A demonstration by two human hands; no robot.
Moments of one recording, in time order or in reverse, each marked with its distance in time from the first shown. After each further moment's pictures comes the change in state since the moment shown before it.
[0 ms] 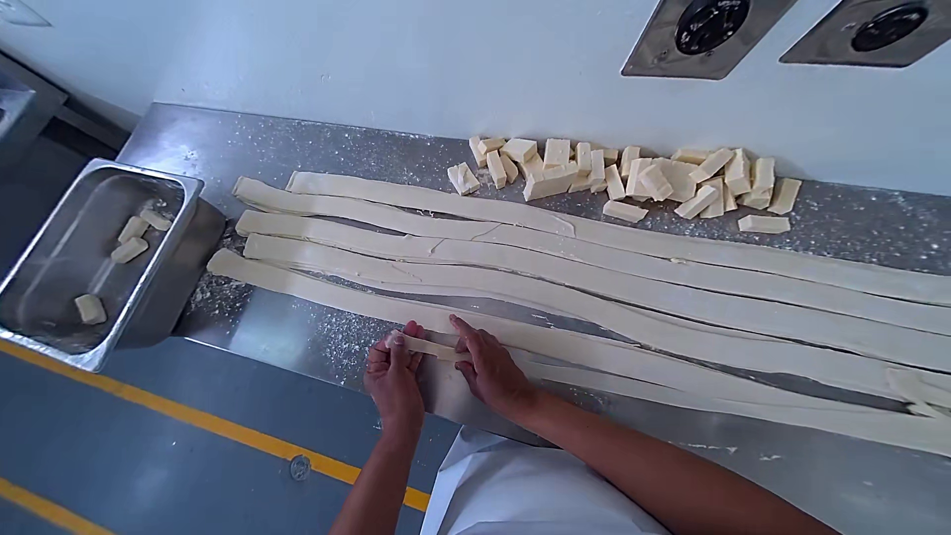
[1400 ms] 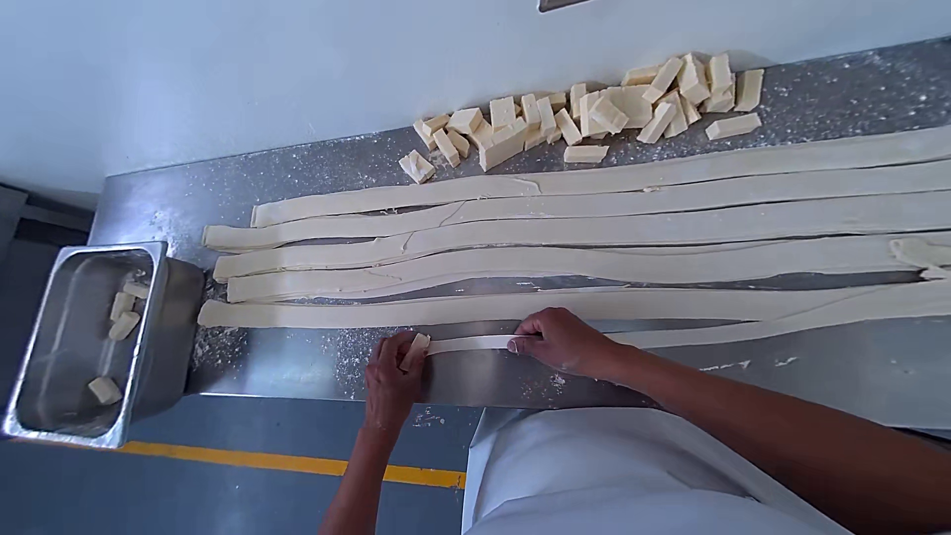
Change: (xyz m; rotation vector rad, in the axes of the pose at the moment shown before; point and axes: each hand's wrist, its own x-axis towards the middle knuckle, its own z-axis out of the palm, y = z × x) left_hand 0.042 0.001 -0.047 1.150 -0.593 0.733; right_hand -0.030 0.010 -0.103 0.152 -0.401 0.623
